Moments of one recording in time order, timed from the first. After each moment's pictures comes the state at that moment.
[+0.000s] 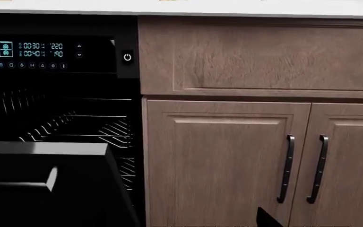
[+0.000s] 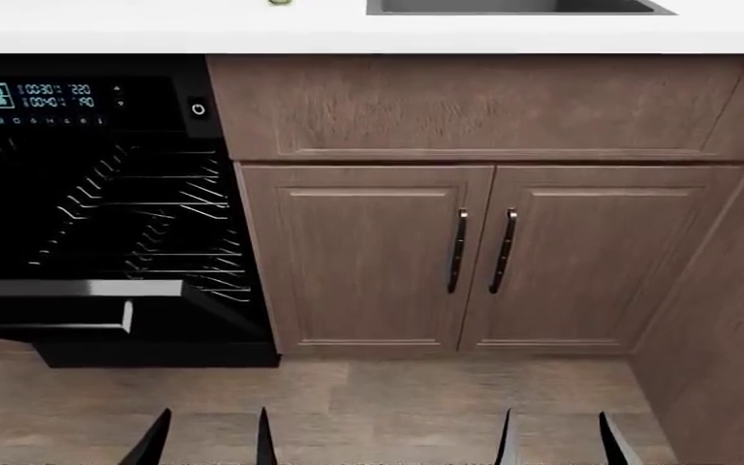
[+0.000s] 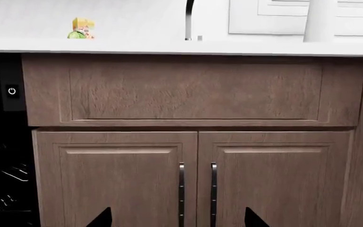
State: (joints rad) left arm 0.41 -0.21 0.20 0.45 -0.10 0.07 -0.28; right arm -0.46 0.21 -0.15 -0.39 0.06 -0.30 0.27
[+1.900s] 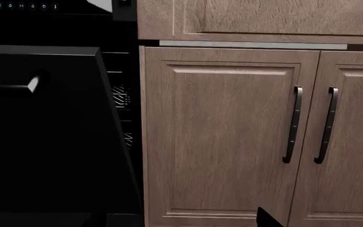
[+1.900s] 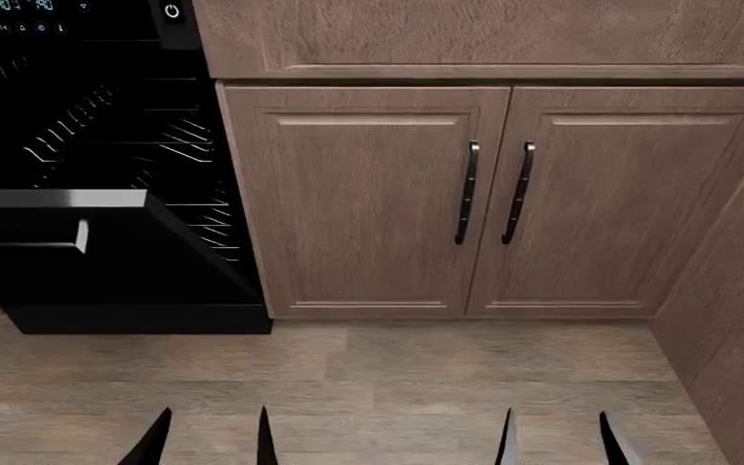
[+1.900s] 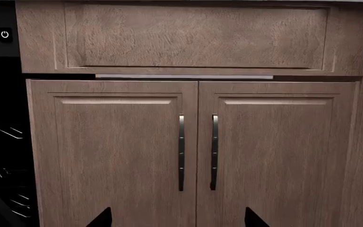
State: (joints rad) left arm 0.40 -0.27 0.26 0.44 -0.14 0.09 -0.35; right arm -0.45 0.26 -0.19 -0.38 0.07 -0.30 0.33
